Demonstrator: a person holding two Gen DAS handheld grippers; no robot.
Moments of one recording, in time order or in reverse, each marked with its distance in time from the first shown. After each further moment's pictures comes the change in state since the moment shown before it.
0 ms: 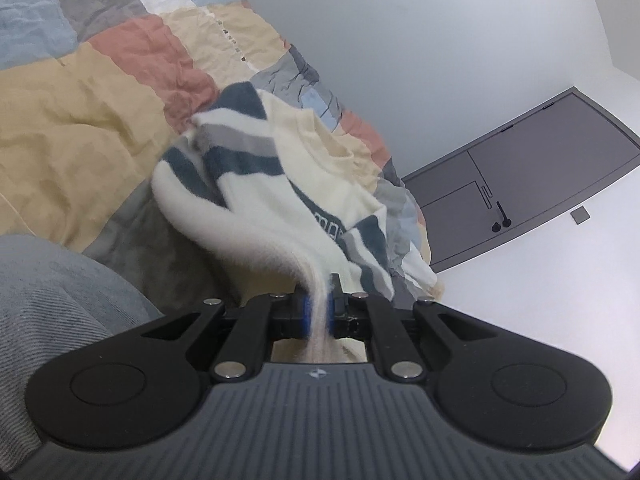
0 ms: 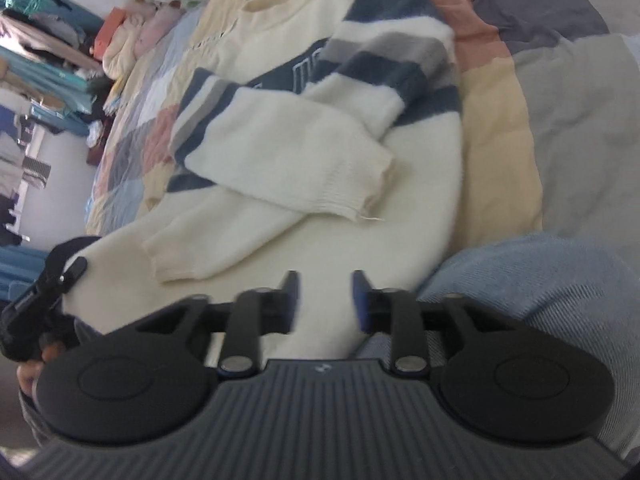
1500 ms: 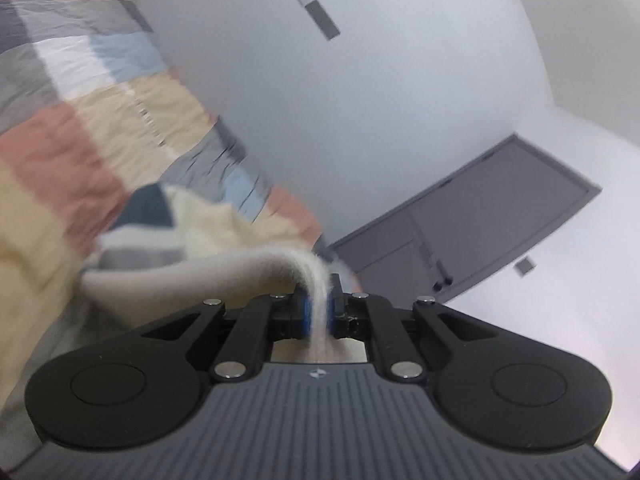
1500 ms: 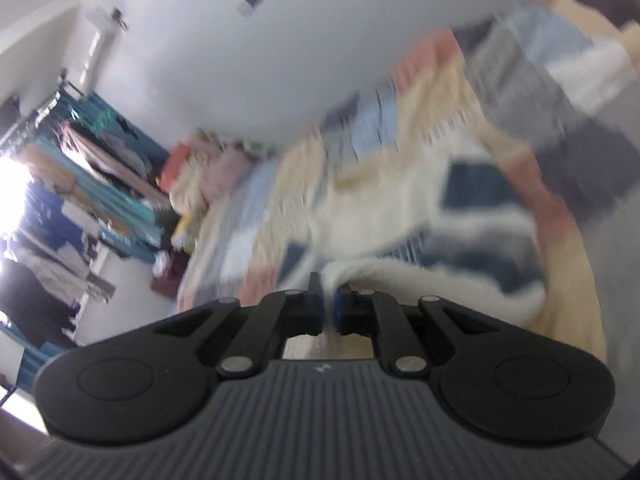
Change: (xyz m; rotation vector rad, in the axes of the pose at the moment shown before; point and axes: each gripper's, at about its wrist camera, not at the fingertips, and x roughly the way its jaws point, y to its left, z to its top) left arm 0.022 -0.056 0.106 0.033 -0.192 -0.197; right arm -0.103 0.055 0.060 0.064 -0.474 0.213
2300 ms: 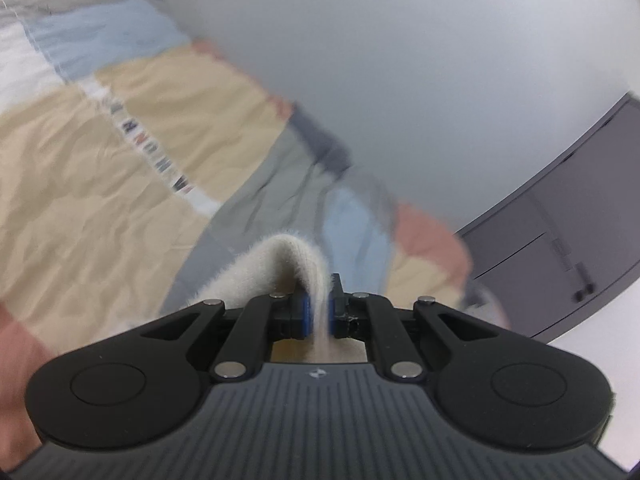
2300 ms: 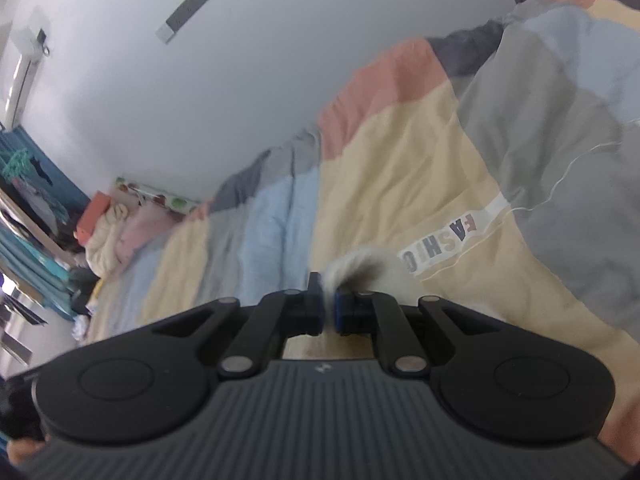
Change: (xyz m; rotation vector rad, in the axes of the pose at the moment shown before) left arm 0.376 0.154 0.120 0.107 0.105 0.324; right arm 0.314 -0.130 0.127 -0.018 -0.115 -0.167
